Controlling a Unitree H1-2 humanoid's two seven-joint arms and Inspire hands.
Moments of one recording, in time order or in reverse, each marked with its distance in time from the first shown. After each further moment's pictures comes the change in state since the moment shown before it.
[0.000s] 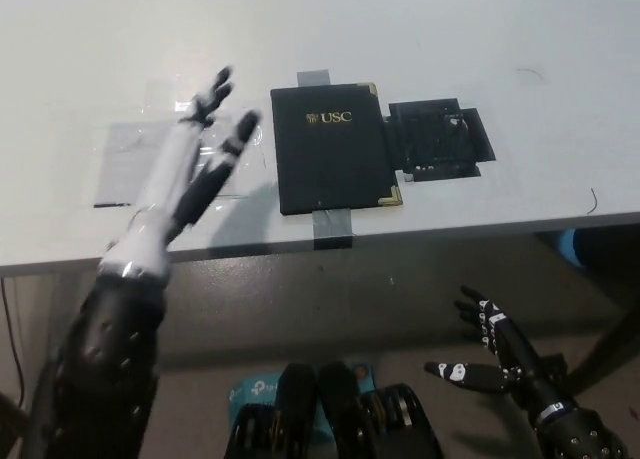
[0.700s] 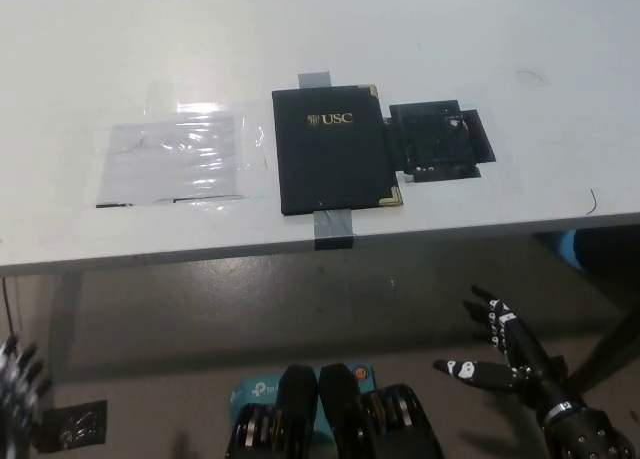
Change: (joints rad) left_arm 0.528 -0.148 0.549 0.049 -0.439 -0.047 -0.026; right_arm -0.002 -0.002 -0.041 0.016 0.002 0.000 0.000
